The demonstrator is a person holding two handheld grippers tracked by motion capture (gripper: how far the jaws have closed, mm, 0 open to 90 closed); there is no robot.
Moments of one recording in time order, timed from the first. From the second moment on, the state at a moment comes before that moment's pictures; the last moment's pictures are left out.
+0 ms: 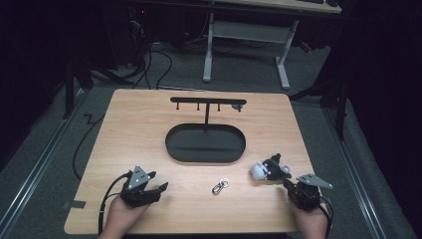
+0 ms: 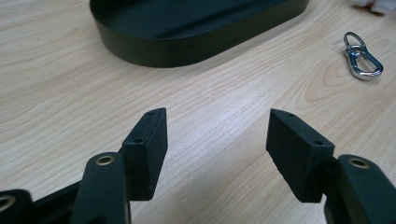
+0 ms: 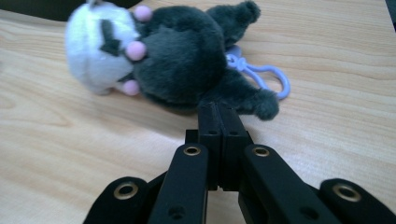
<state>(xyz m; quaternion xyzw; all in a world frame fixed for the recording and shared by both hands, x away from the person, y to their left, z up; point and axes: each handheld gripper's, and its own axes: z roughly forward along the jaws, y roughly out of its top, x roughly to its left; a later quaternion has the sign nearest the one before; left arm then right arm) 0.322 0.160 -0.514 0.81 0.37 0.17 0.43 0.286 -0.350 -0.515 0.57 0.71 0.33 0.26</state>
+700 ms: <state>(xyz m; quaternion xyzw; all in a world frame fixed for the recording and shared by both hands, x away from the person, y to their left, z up) 0.294 0.199 -0.514 0.79 0.41 0.19 0.42 0.351 -0.345 -0.519 0.56 0.73 0.31 0.27</state>
